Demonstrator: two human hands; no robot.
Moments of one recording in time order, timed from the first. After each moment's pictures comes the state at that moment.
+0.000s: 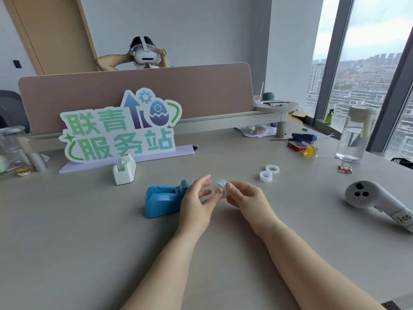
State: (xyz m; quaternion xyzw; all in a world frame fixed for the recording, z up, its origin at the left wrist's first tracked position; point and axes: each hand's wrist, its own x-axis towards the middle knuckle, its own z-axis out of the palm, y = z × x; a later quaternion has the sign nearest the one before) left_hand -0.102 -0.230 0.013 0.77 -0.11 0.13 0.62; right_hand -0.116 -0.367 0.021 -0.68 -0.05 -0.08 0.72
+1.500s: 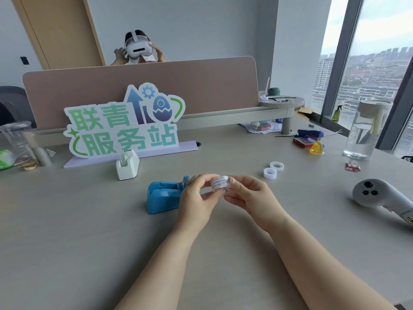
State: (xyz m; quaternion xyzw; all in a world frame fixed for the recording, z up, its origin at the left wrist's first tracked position) left_hand -0.107 -0.225 0.023 0.80 -0.18 0.22 0.53; right_hand -0.119 -0.374 0.031 -0.63 -0.08 0.00 0.77
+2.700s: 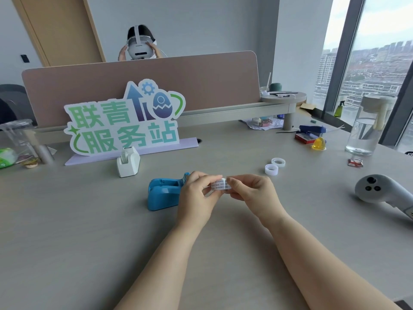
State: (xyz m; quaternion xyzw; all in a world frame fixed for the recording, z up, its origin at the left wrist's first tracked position) left_hand -0.102 -0.226 0.018 0.80 -0.19 0.27 0.50; right_hand -0.121 -0.369 0.030 -0.71 -0.05 -0.11 0.69
